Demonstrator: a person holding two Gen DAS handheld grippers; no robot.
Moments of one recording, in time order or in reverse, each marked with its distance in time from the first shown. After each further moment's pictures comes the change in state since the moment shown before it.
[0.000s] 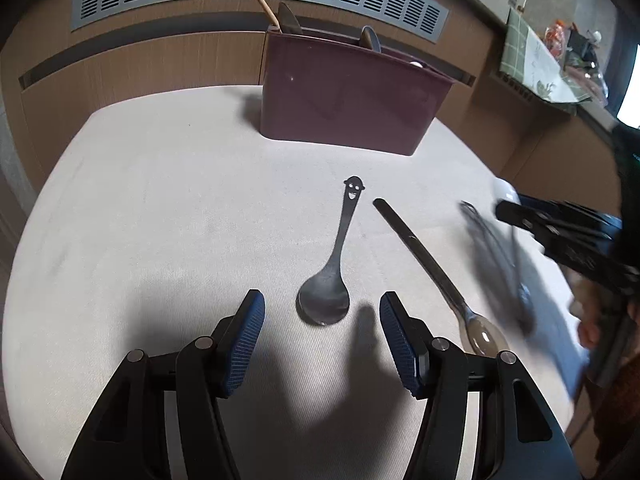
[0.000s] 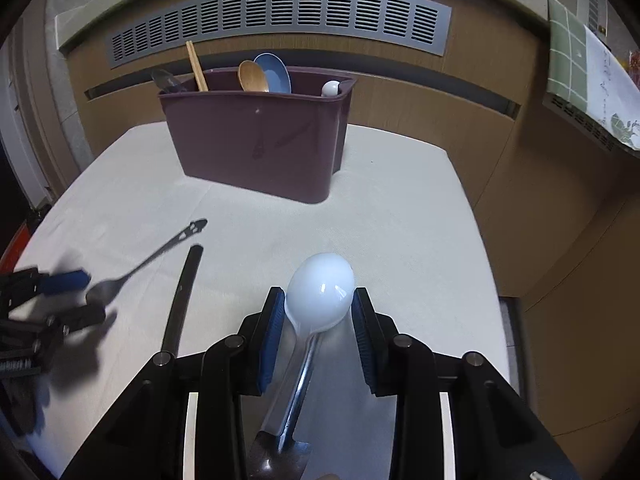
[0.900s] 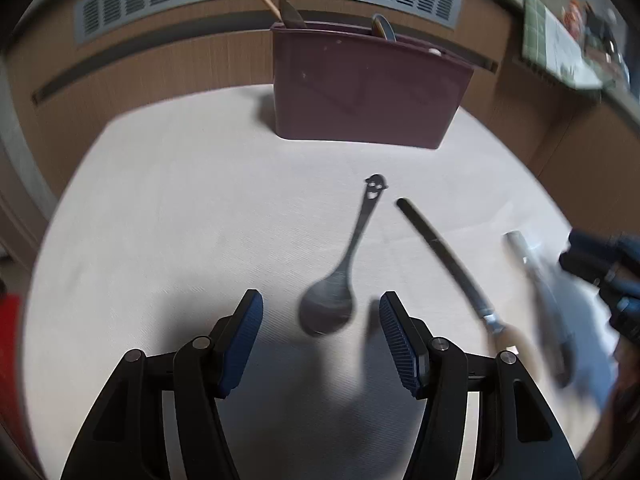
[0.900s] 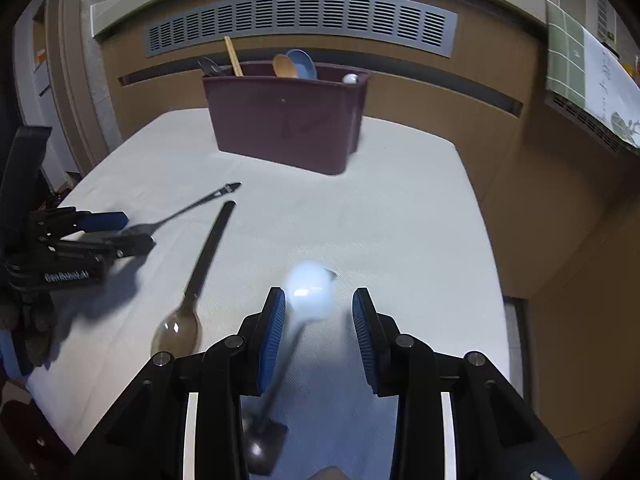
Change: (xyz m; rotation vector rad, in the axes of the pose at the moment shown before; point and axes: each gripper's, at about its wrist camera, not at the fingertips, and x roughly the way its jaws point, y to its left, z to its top) left arm 0.007 -0.007 0.006 -0.019 0.019 0.072; right arm -0.029 -0.007 -0.037 -0.037 -0.009 0.073
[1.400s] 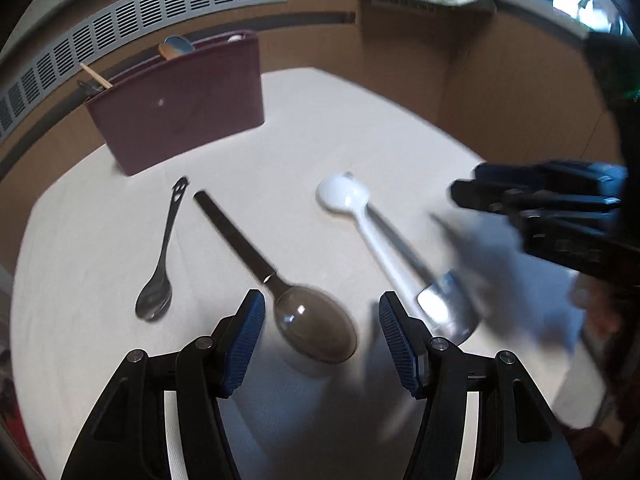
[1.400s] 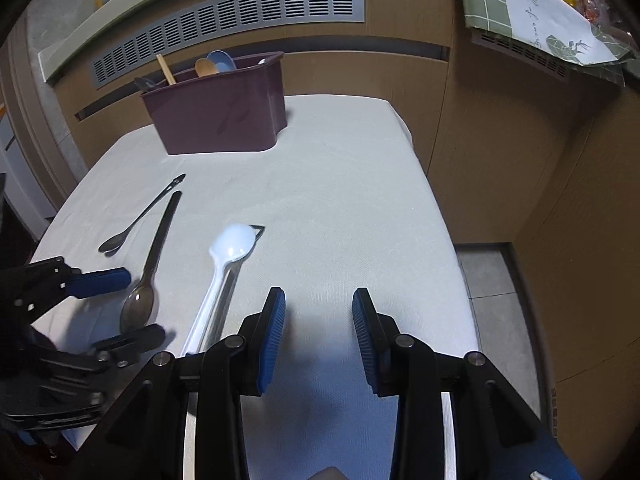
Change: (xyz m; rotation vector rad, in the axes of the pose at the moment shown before) left arm 0.000 -0.126 -0.038 0.367 0.039 -0.051; right arm -0.020 -0.039 -0.036 0.195 0.020 -0.045
